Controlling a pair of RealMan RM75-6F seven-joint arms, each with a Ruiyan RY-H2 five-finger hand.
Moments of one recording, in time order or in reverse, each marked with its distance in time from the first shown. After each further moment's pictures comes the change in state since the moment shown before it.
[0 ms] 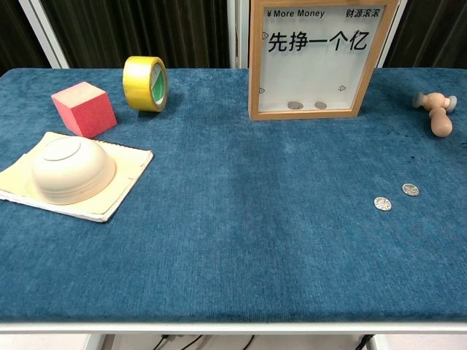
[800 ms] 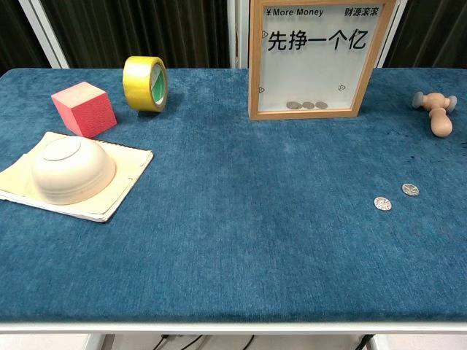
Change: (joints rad) left arm 0.003 -0.015 -0.002 0.006 0.000 0.011 0.034; right arm -0.261 0.116 -0.072 -0.224 -0.739 0.251 0.241
